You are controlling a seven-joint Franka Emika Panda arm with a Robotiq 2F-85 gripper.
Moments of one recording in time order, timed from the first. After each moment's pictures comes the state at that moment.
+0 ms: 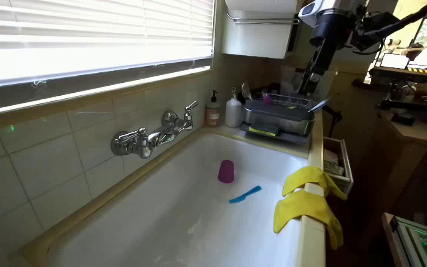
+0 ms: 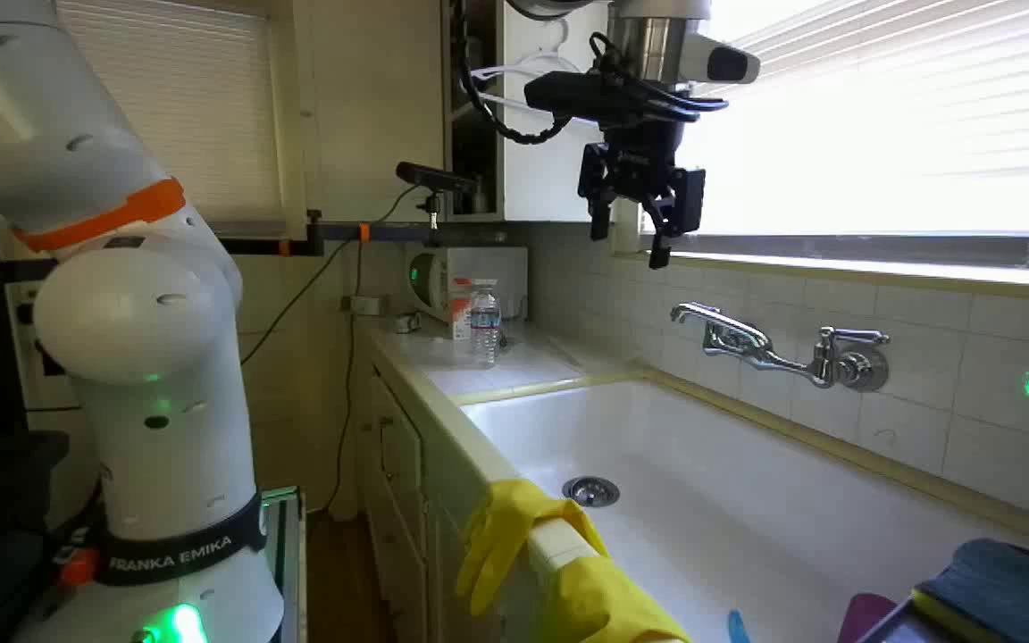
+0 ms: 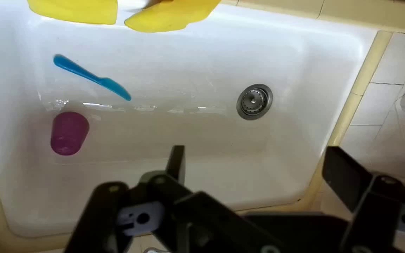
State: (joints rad) arm 0.04 -0.48 -0.32 -2.30 0.18 1.91 -0.47
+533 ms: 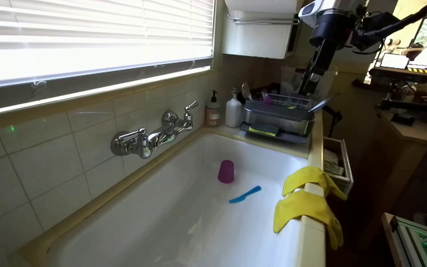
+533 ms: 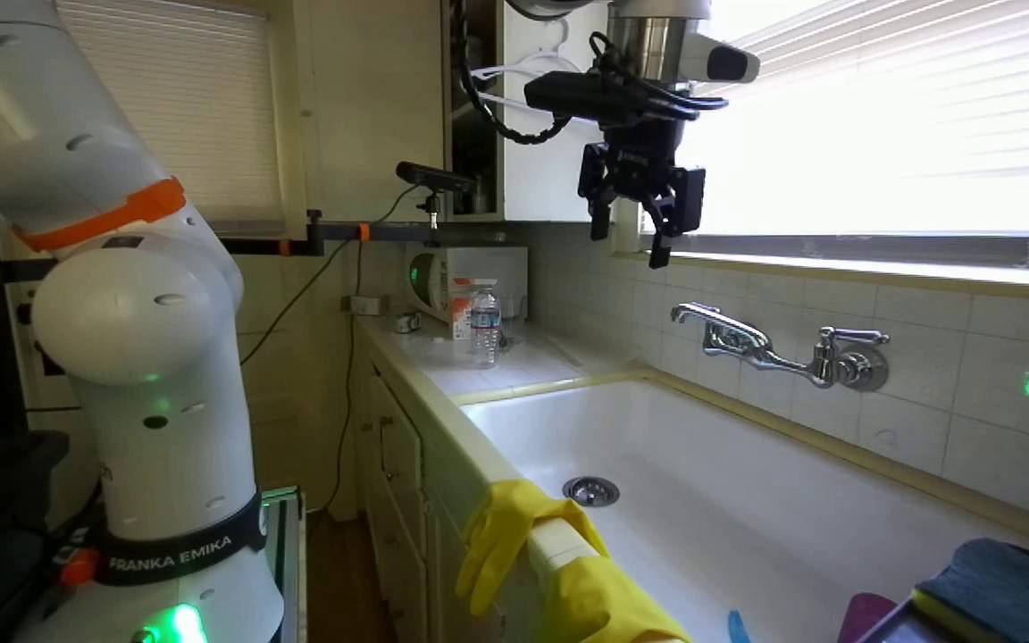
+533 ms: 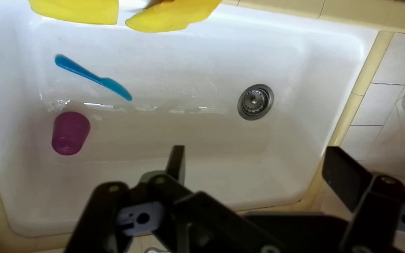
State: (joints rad) arm 0.03 -0.48 -0.31 -2.30 0.18 1.91 -0.47
